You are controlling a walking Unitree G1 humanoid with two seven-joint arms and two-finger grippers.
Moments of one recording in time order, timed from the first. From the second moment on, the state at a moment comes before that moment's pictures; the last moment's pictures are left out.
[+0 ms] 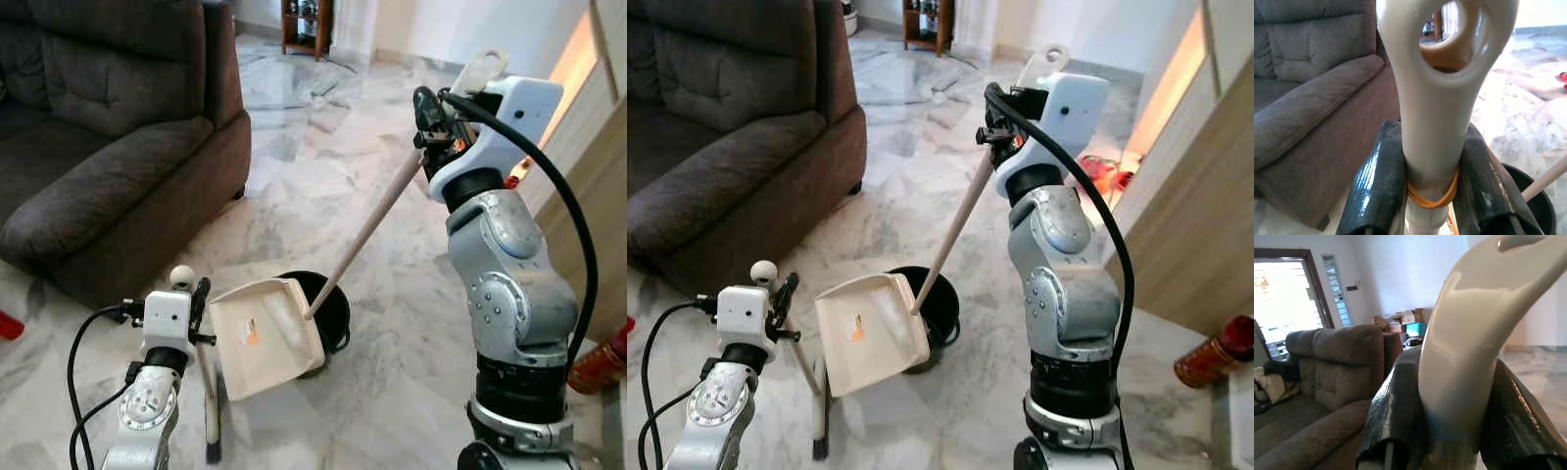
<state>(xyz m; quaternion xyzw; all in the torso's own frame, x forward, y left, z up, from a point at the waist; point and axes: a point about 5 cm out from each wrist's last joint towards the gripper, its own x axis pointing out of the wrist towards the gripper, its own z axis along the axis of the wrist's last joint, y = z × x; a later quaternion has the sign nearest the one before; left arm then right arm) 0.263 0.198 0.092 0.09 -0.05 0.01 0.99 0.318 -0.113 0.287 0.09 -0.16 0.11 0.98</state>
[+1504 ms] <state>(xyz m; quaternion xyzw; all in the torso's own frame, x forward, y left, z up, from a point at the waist) 0.266 0.192 0.097 0.09 -0.06 0.01 0.99 0.317 -0.114 0.280 0.10 -0.16 0.10 0.98</state>
